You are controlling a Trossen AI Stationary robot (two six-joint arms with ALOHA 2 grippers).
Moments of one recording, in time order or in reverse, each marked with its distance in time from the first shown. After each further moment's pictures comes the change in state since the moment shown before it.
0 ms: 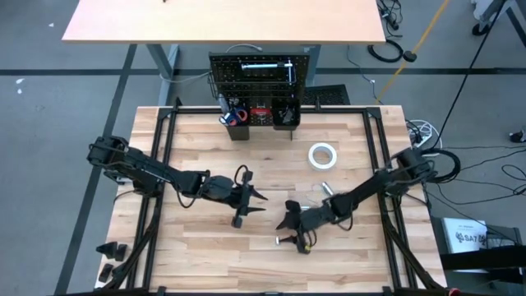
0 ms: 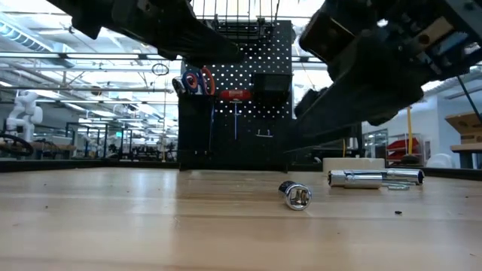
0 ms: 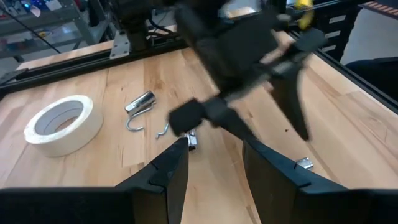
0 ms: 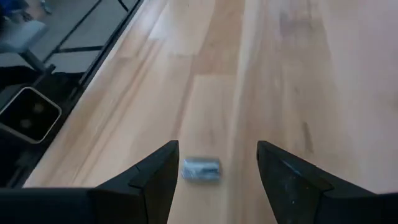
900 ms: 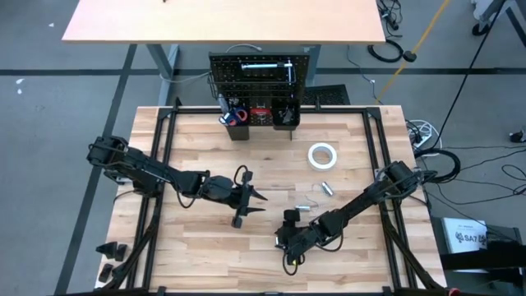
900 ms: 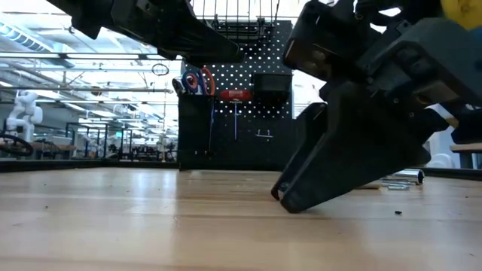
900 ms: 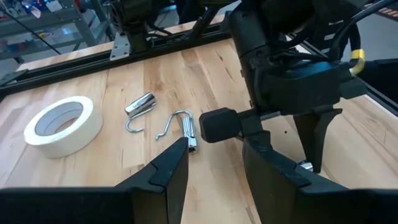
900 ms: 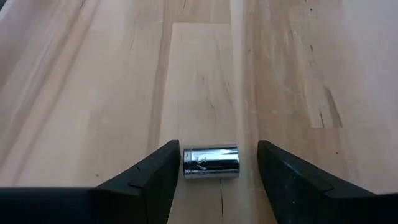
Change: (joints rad) left arm -0.001 0.000 0.000 0.004 0.000 -0.002; right arm 0.118 0.190 0.288 -0.400 0.275 0.089
